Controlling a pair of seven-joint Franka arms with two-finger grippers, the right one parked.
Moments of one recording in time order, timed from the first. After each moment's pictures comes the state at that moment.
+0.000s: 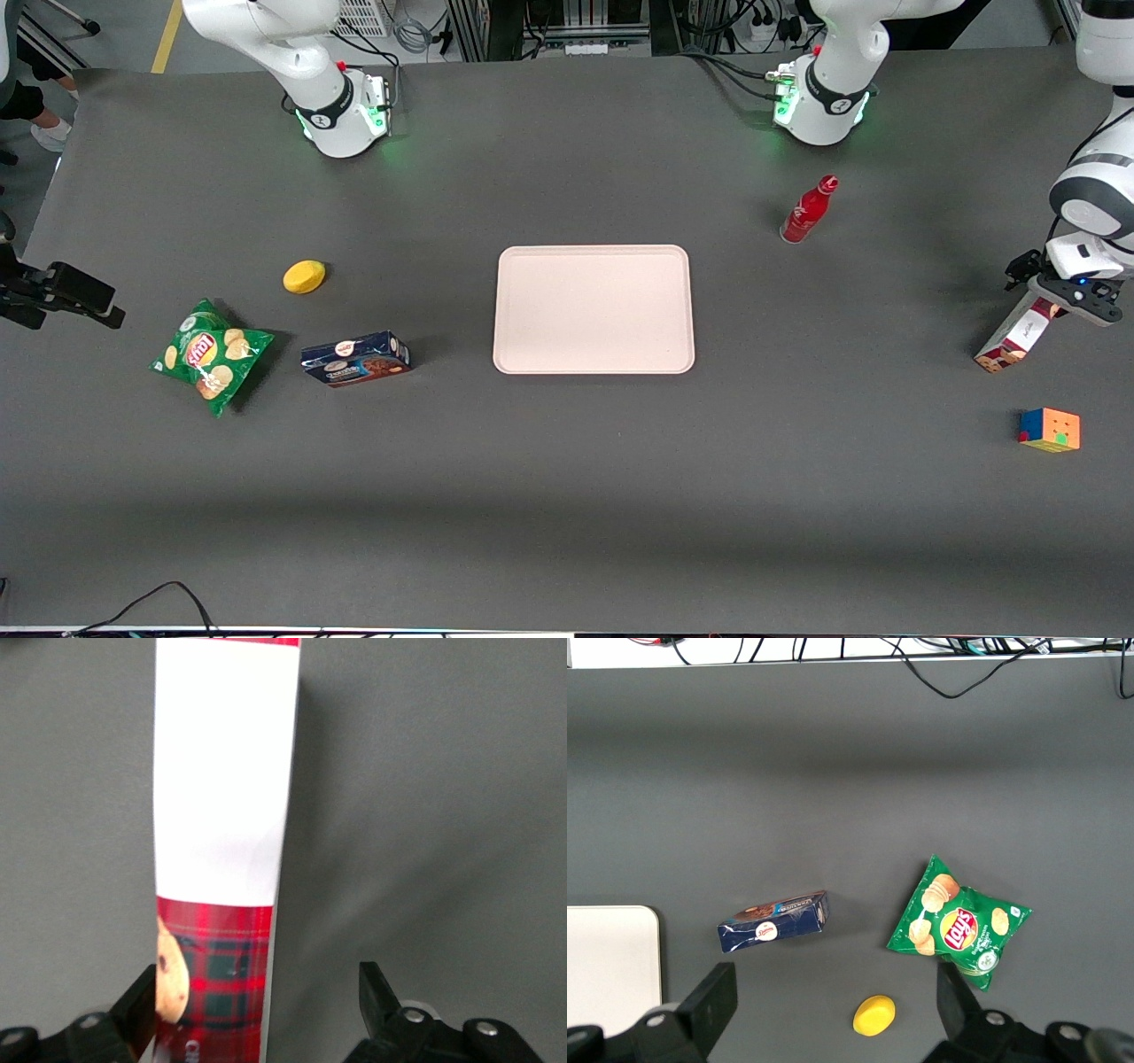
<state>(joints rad) 0.03 0.39 0.53 -2.27 -0.34 2.65 1.50</state>
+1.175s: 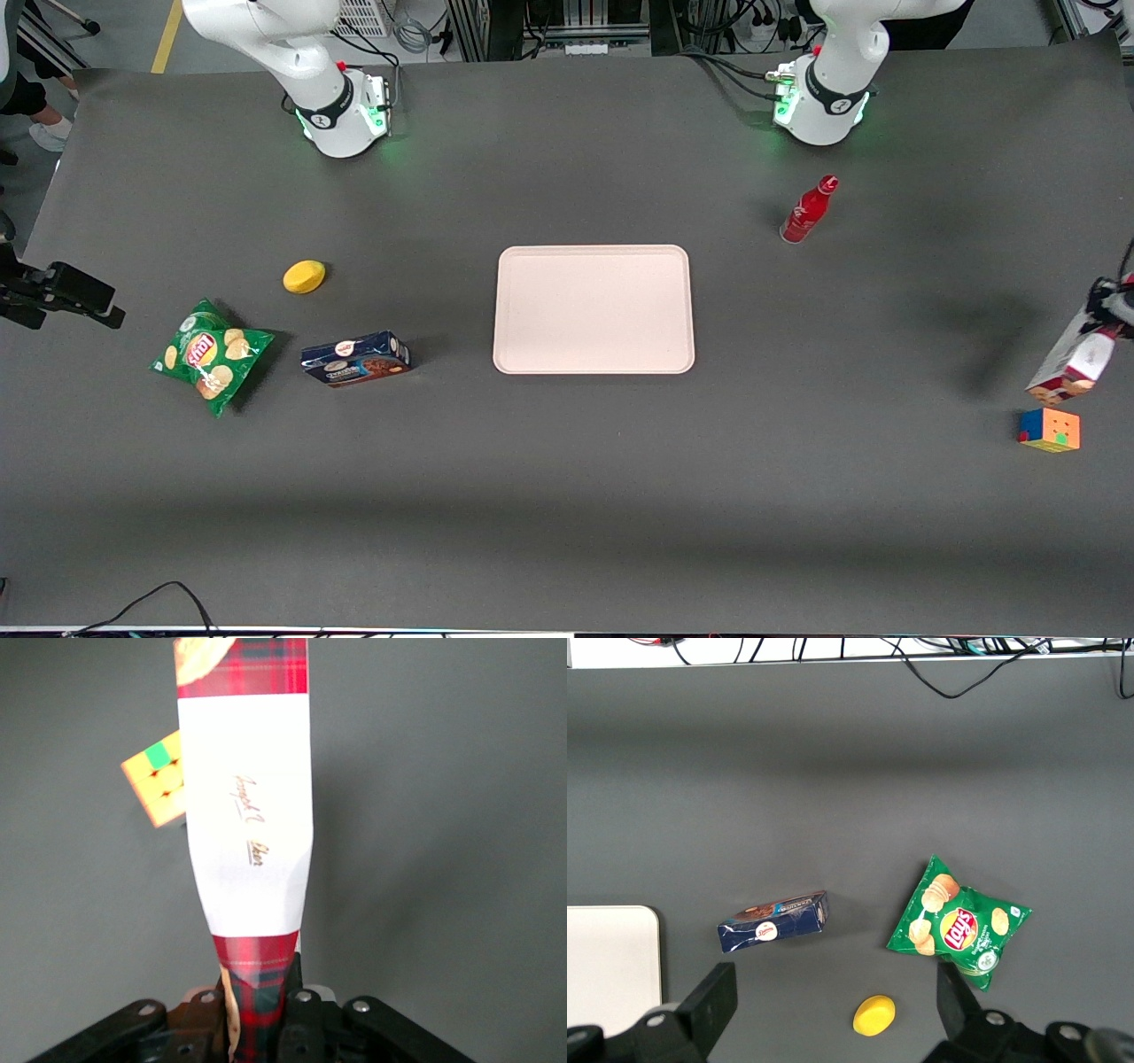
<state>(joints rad) 0.01 0.33 0.54 -1.92 -0.27 2.24 1.46</state>
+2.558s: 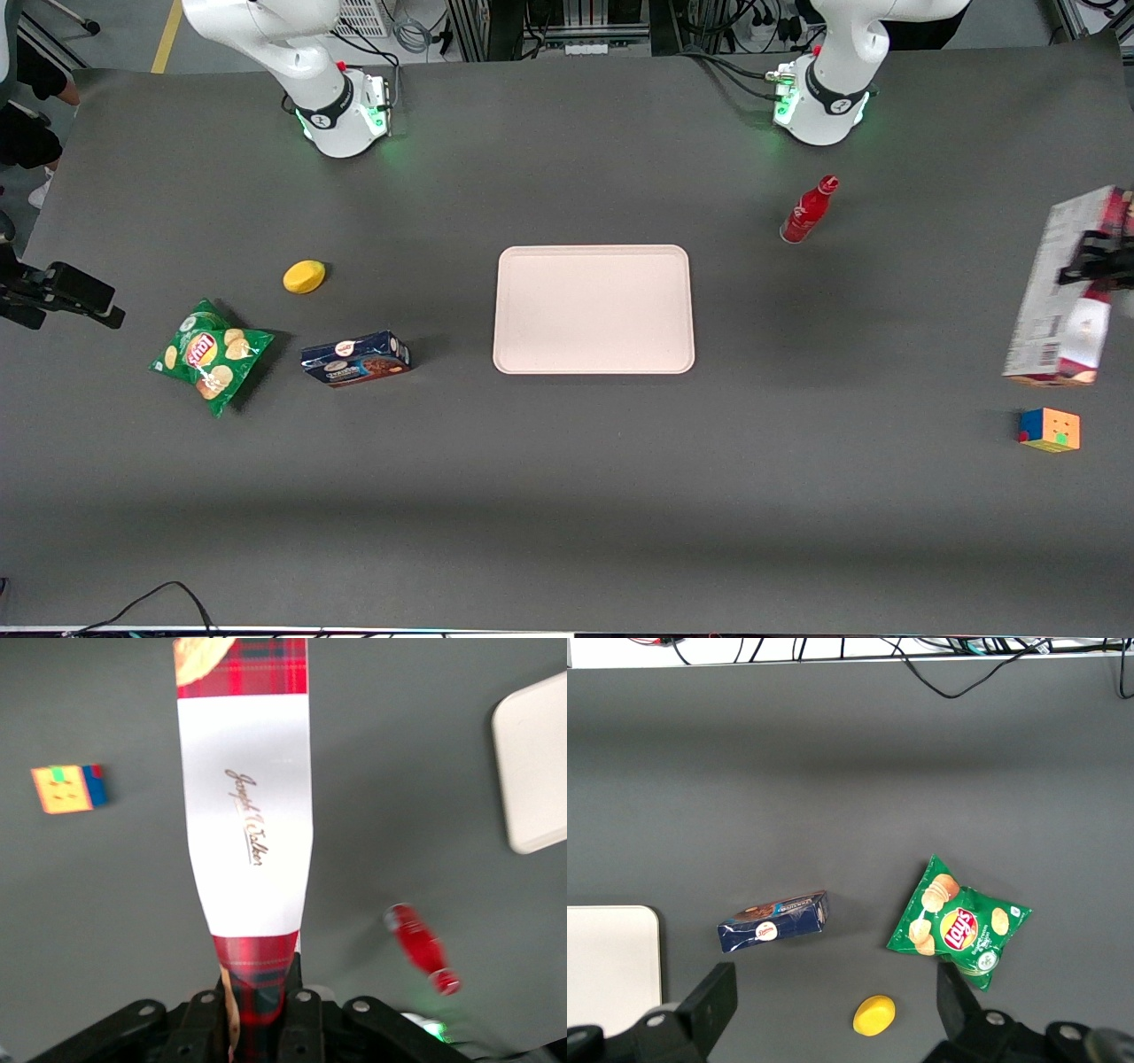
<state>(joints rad) -0.12 0.22 0.27 -1.40 -0.05 1.40 0.50</state>
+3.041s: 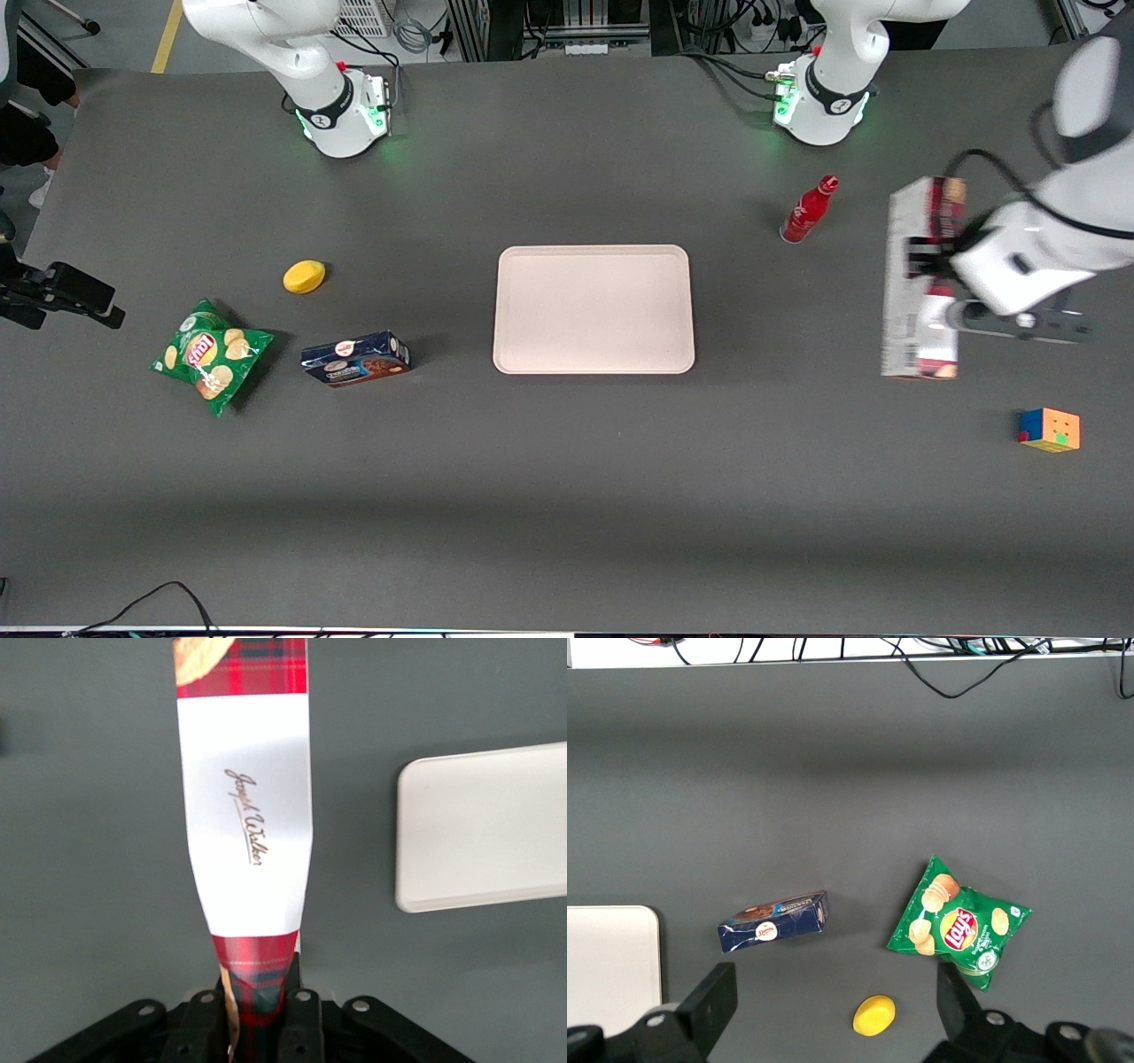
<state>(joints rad) -0.14 0.20 -0.06 -1.40 -0.05 1.39 -0.11</state>
